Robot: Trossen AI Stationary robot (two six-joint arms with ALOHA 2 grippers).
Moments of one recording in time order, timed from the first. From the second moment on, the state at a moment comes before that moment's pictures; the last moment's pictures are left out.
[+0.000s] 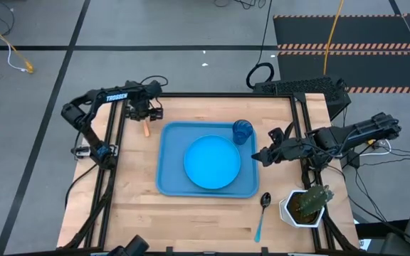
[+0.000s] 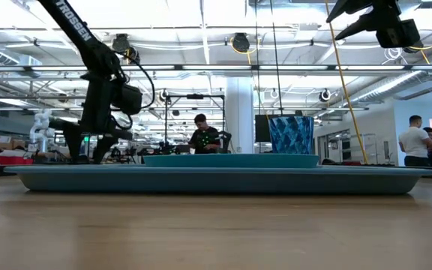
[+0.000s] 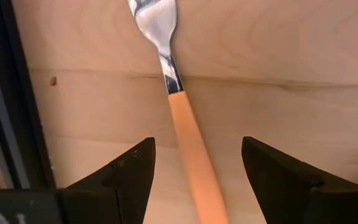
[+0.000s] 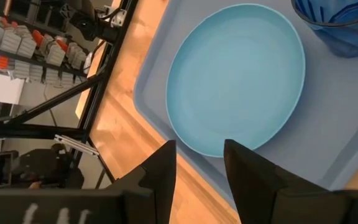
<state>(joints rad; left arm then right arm) 0.90 1.69 0.99 -0.92 -0.08 -0.70 0.28 0.92 0.88 -0.67 0.28 1.35</state>
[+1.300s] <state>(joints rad) 0.96 1.72 0.98 -0.97 0.00 -0.81 0.32 0.79 0.88 -0.87 0.26 1.40</state>
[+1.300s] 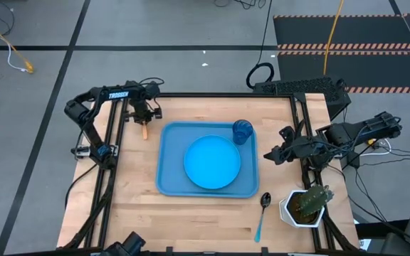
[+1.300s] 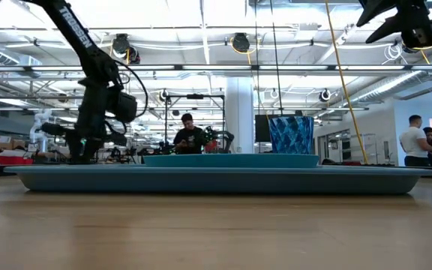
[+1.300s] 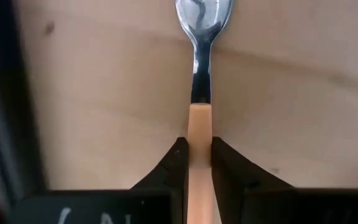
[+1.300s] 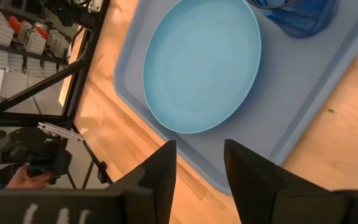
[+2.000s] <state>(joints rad) 0.44 1.41 0.99 -1.04 0.08 -1.24 0.32 0.78 0.88 -0.99 0.26 1.24</state>
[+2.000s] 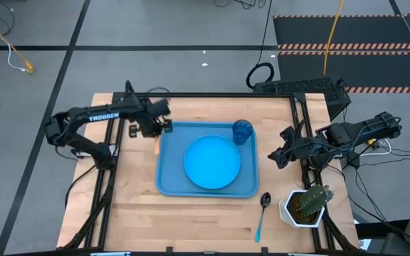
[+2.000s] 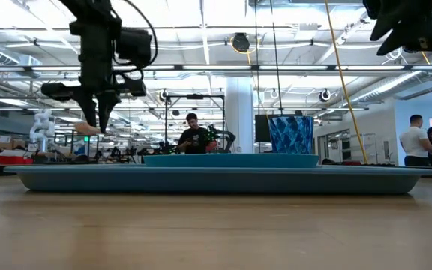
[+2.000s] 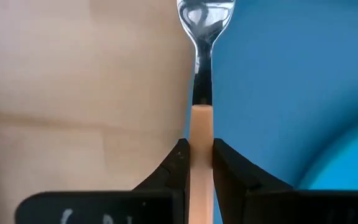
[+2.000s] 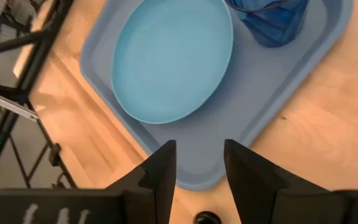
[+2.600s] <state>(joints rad) 0.15 1.55 0.99 -0.98 0.11 -1.39 0.32 0.73 0.88 -1.03 0.26 1.21</state>
